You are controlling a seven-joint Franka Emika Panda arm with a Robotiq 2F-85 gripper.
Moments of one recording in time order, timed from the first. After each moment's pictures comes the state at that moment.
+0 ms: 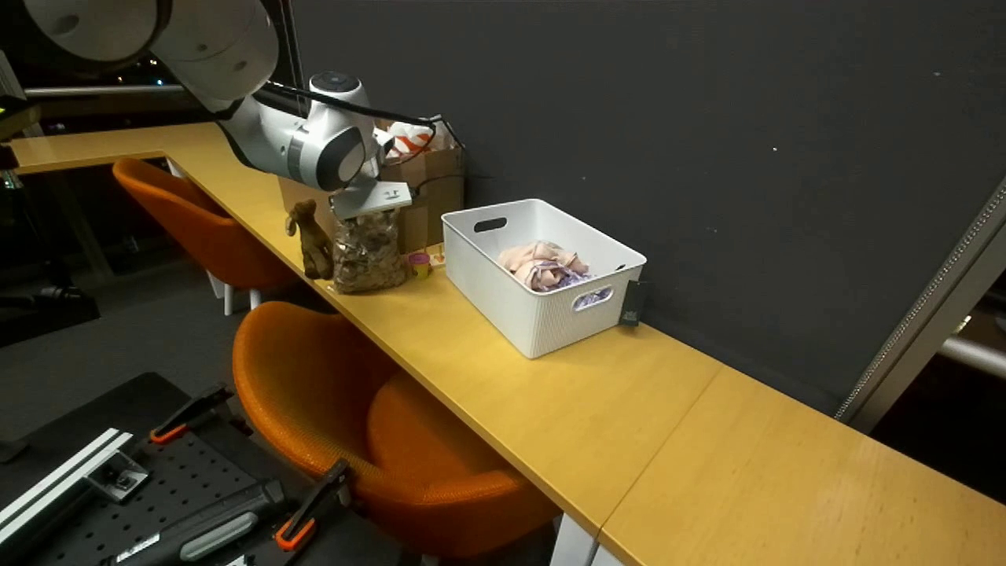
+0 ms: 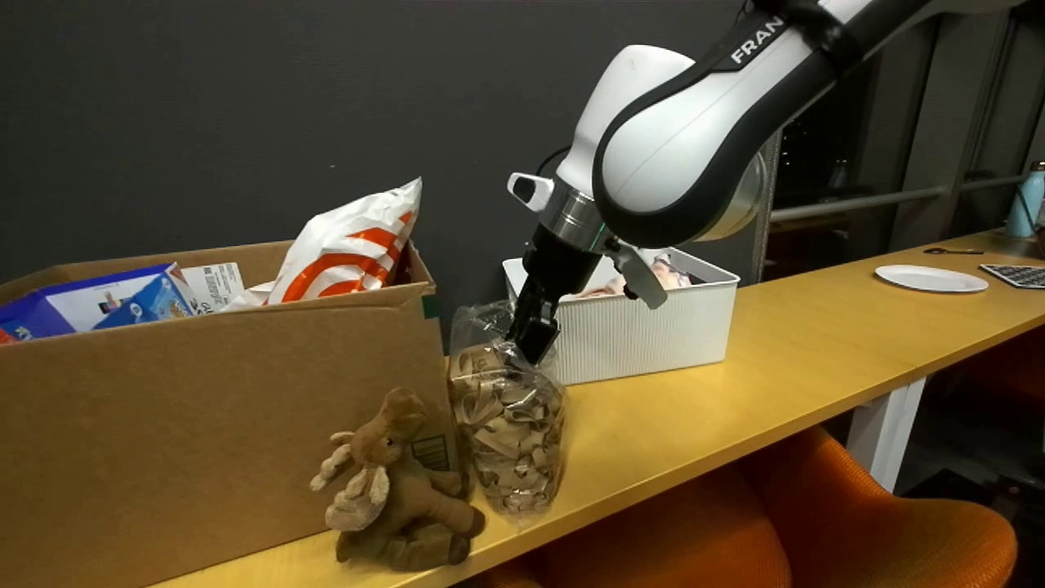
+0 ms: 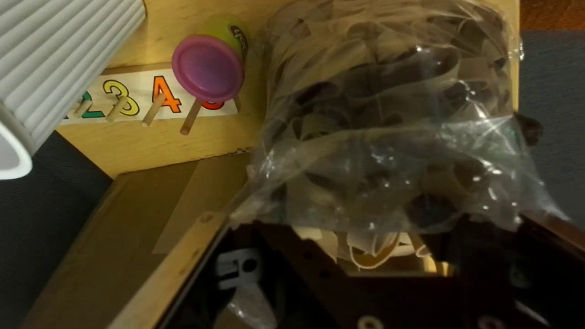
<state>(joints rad) -0.07 0.75 0.38 -1.66 -0.13 2.83 -0.71</state>
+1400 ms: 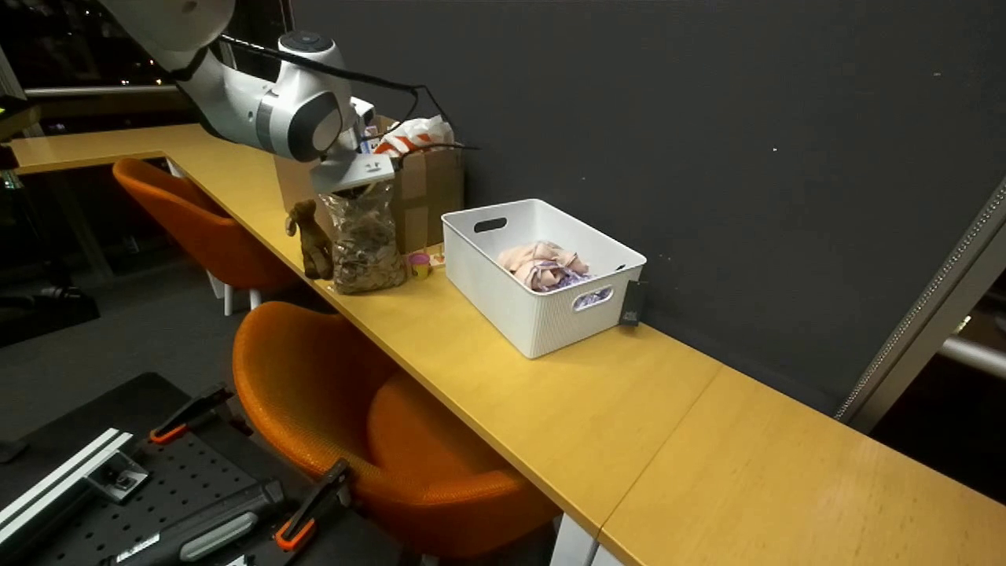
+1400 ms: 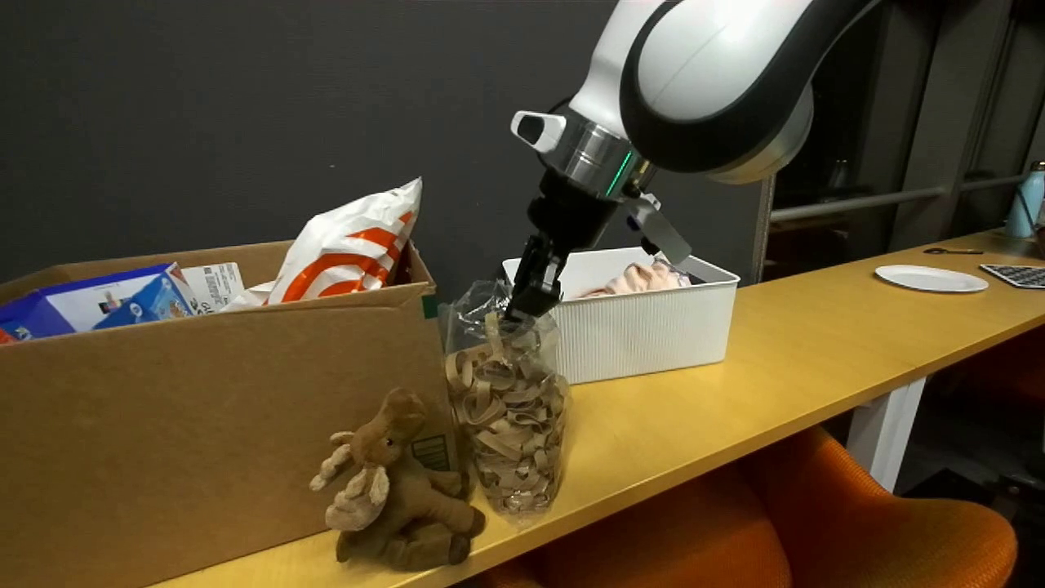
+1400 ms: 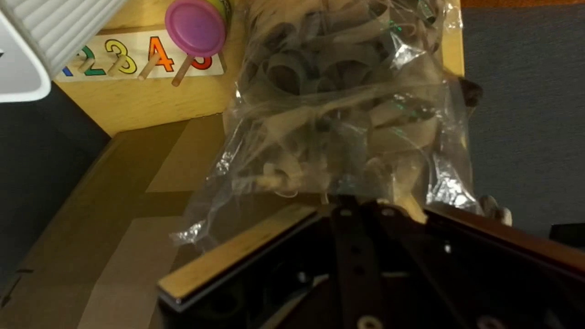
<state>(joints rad) -0.12 0.58 0.44 -1.80 -0.11 2.83 -0.71</state>
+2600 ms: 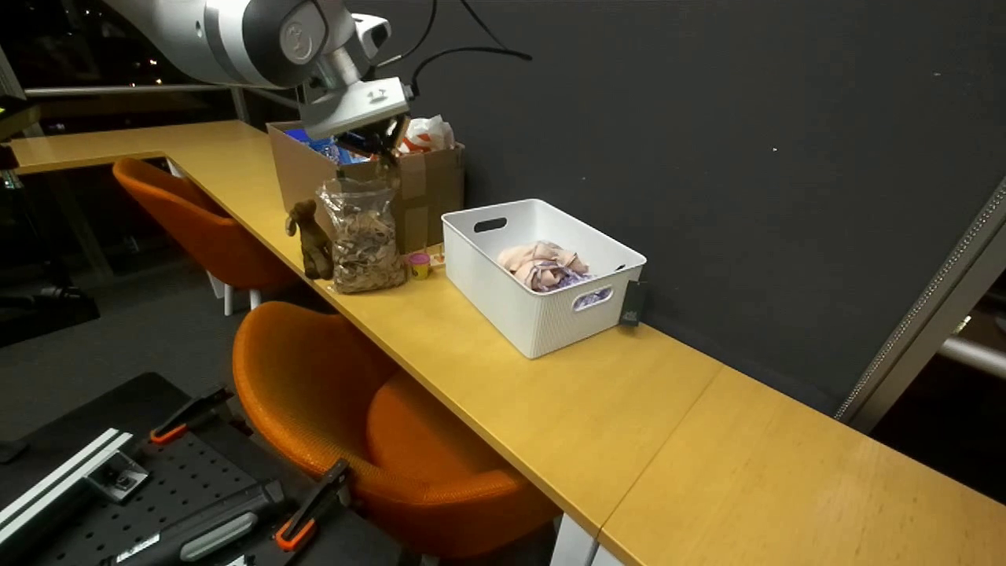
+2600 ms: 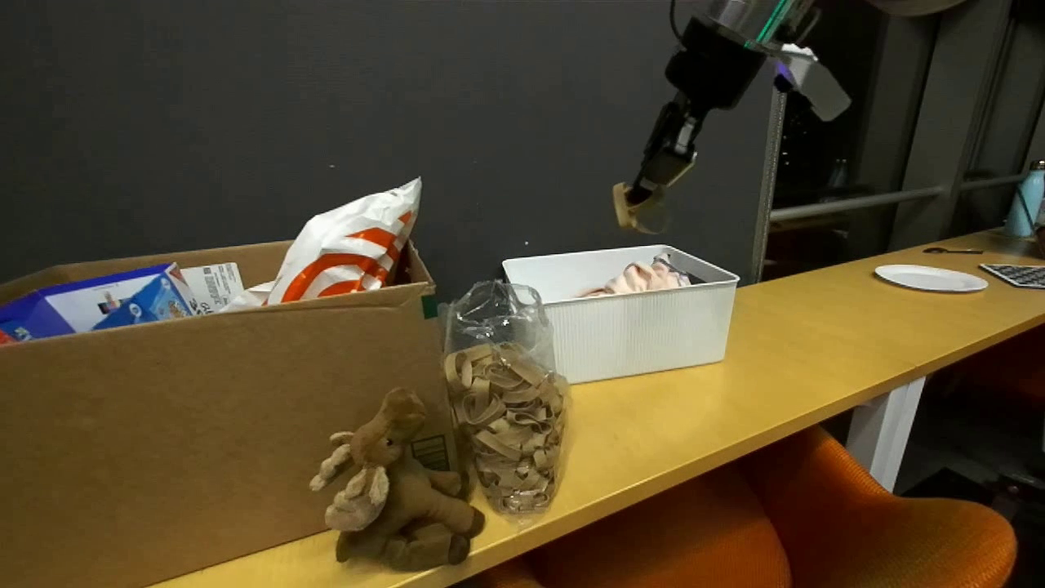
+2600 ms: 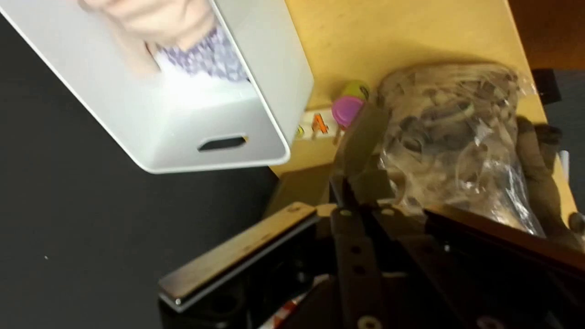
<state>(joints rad) -0.15 0.13 0.26 -2.12 -0.12 2.83 -0.57</state>
